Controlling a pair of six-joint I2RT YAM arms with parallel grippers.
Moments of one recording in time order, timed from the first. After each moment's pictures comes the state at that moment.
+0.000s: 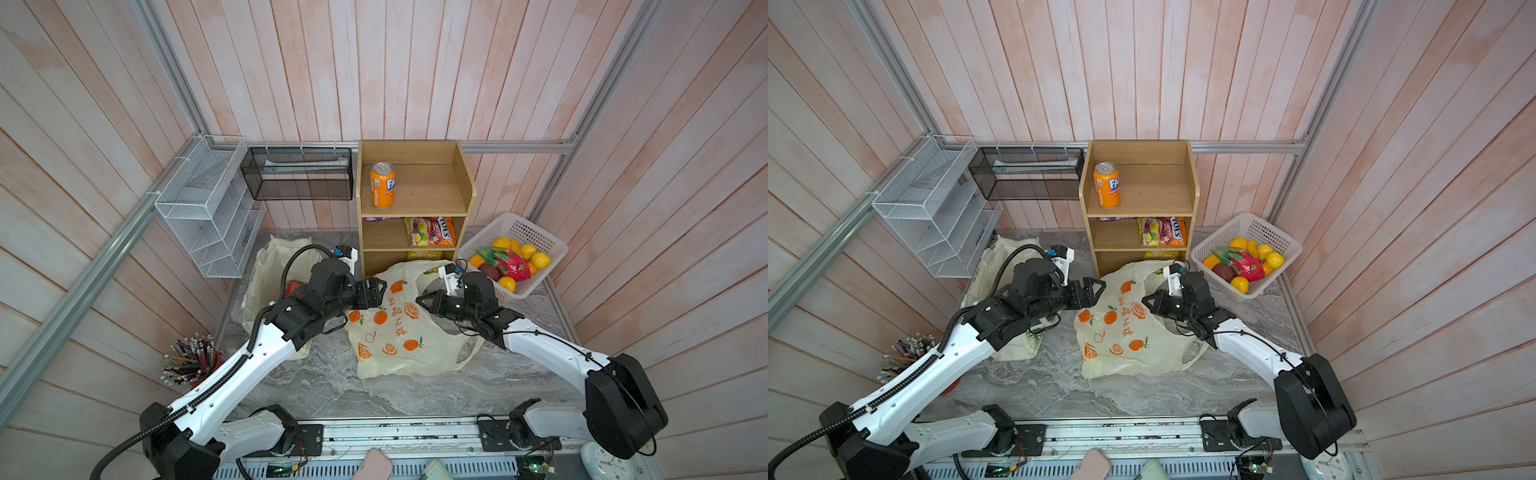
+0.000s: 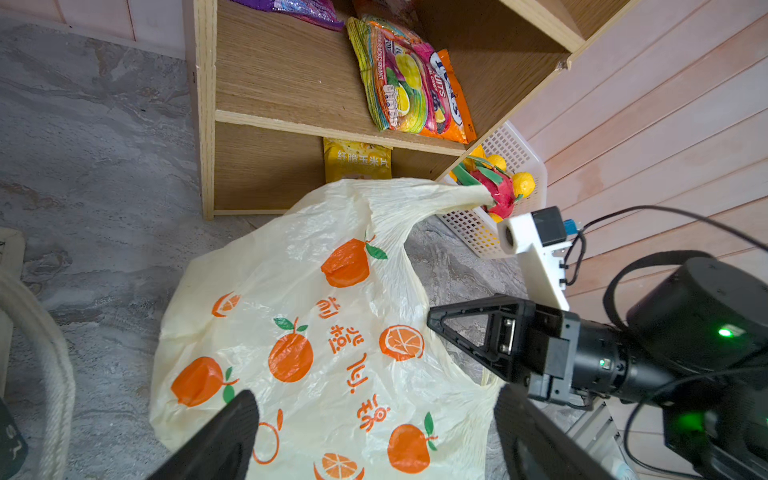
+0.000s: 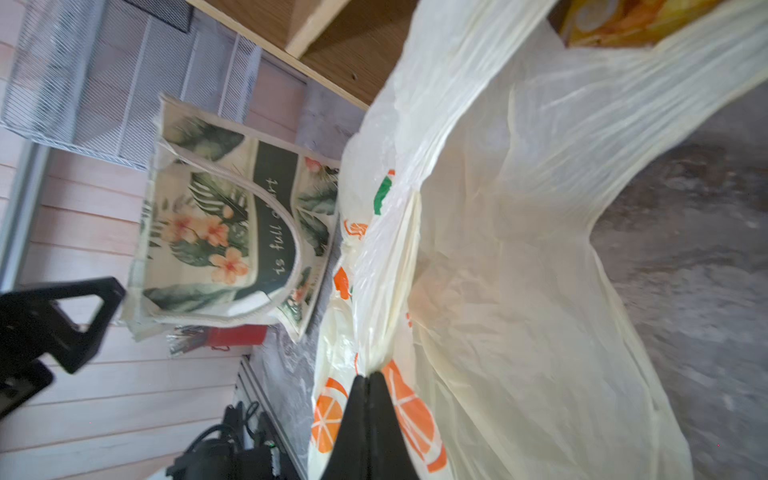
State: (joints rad) left arm -0.64 1.16 1.13 -0.52 0.05 -0.57; right arm 0.54 1.33 0.76 0.12 -0.45 0.85
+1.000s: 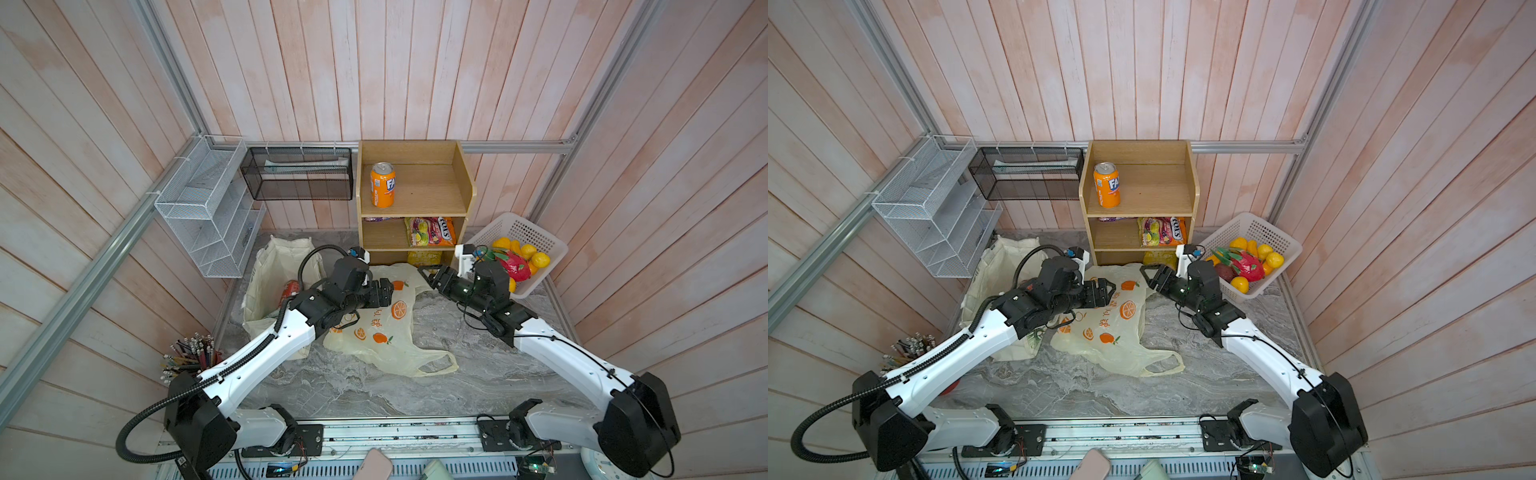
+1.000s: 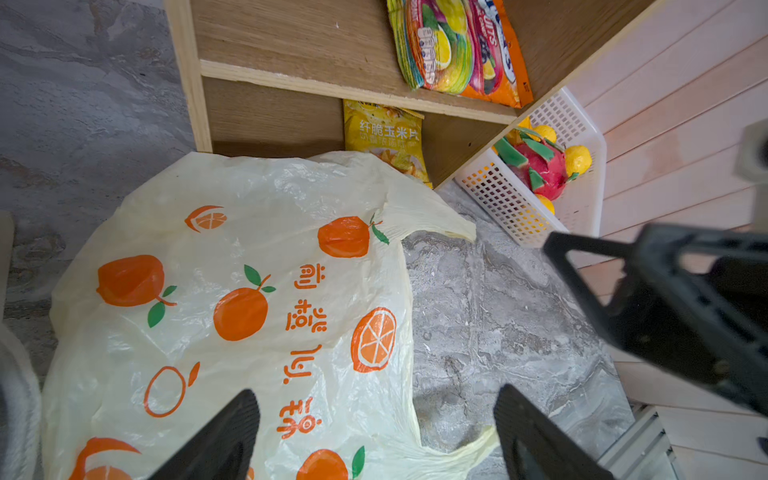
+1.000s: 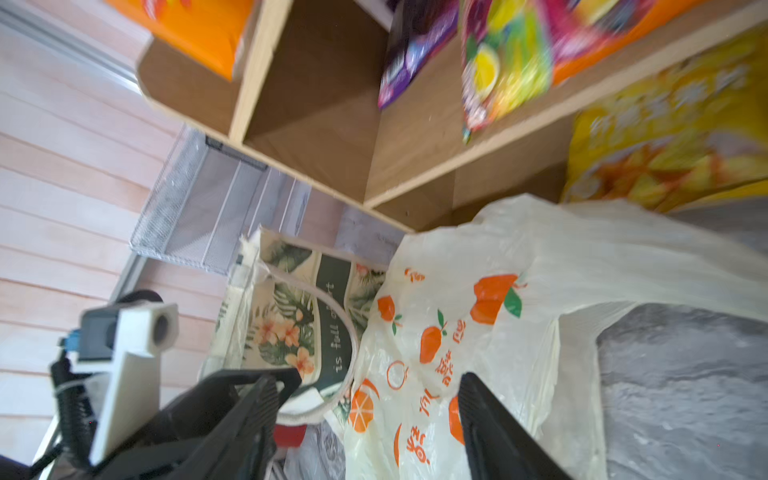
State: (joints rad) left arm -0.70 1.34 1.19 -0.52 -0.03 -0.57; right arm 0.47 1.18 0.82 0.12 -0.29 0.94
